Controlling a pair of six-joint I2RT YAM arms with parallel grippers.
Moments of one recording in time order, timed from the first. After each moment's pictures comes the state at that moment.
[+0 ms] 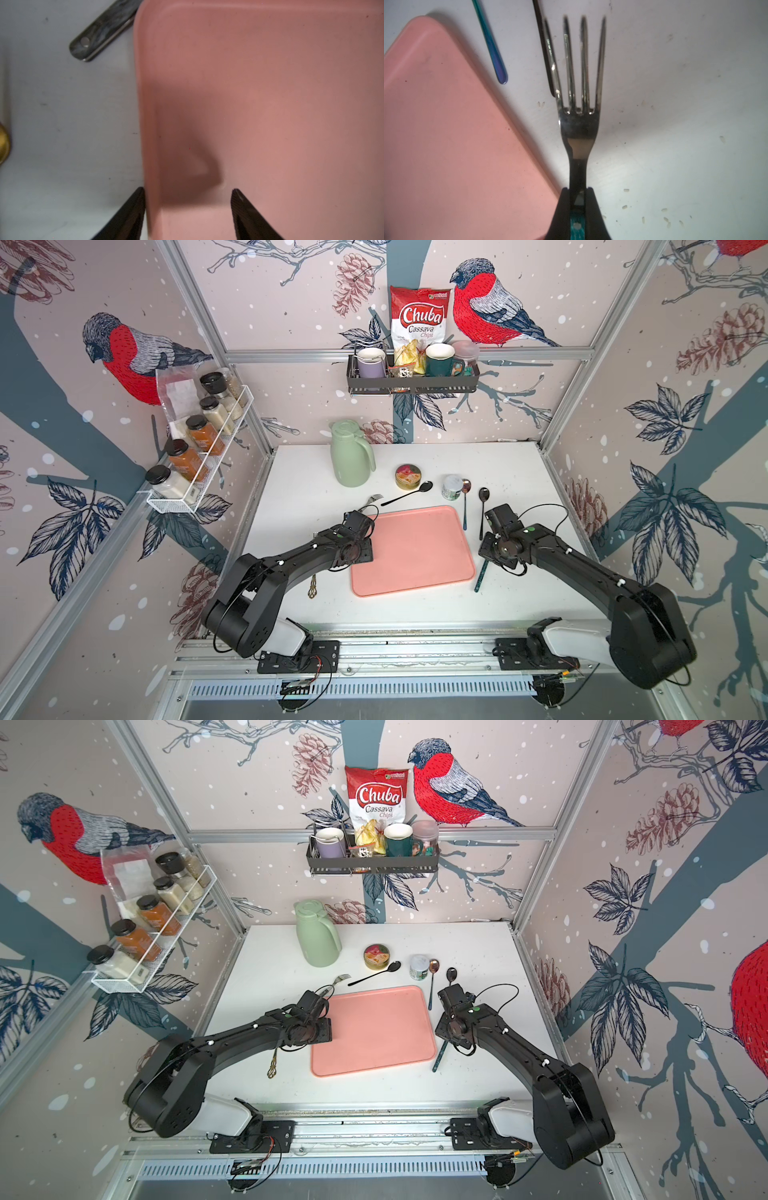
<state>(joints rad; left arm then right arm) -0.53 1.48 0.73 -0.42 -0.10 -0.60 0.45 1.26 0.77 -0.73 0.09 0.81</state>
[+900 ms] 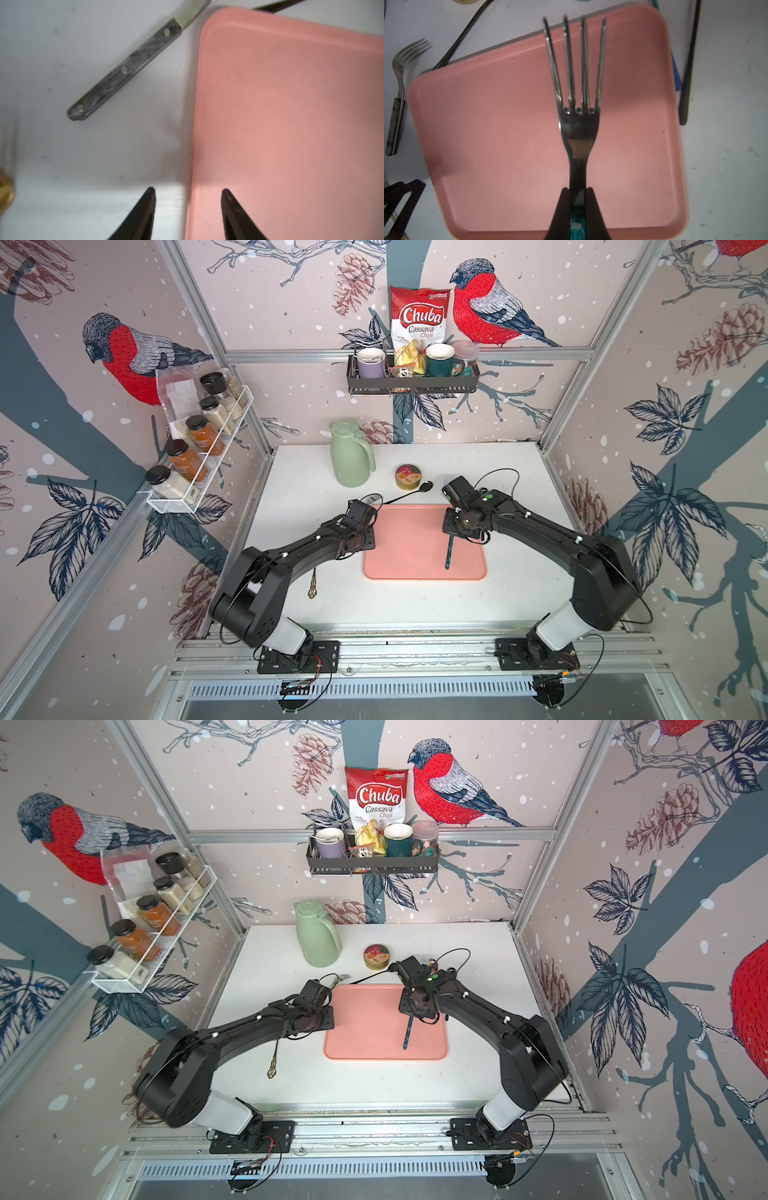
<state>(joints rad) -0.52 1.43 0.82 -0.42 -0.14 -0.57 0.69 1.67 1.27 -0.82 0.10 0.79</state>
